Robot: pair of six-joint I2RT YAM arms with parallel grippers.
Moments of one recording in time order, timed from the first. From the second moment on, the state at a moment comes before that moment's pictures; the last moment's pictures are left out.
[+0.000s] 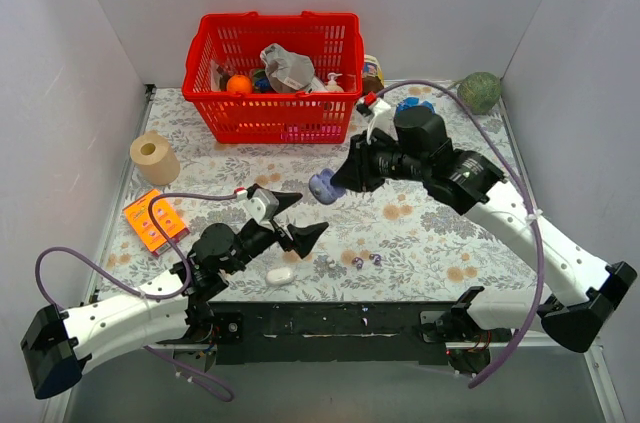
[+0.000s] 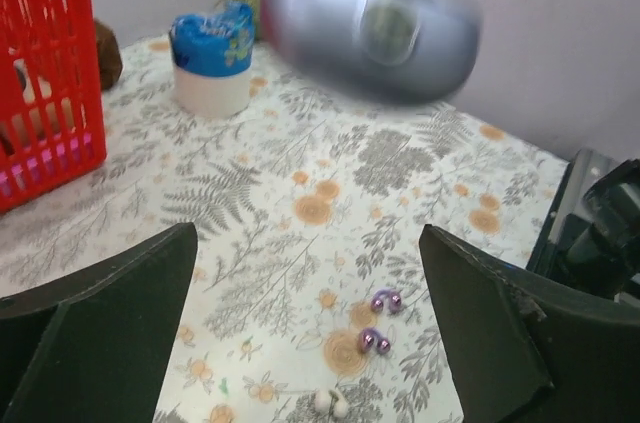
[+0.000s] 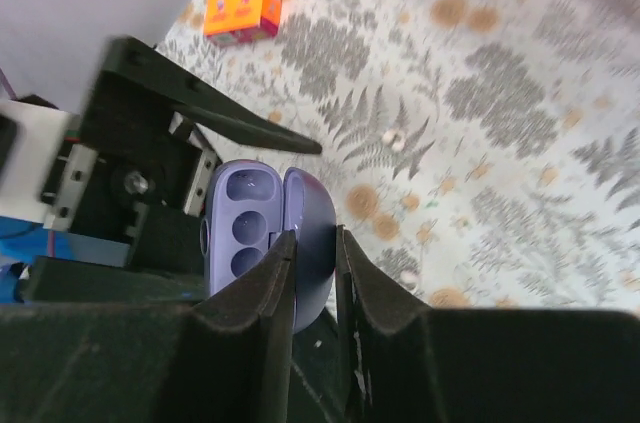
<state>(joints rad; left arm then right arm) -0.98 0.71 0.35 0.53 -0.04 -0.12 0.80 1.22 1.30 -0.58 -0.35 0.43</state>
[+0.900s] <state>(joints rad) -0.93 0.87 0.58 0.29 0.47 -0.32 1.11 1.02 1.28 -0.74 -0.03 -0.13</state>
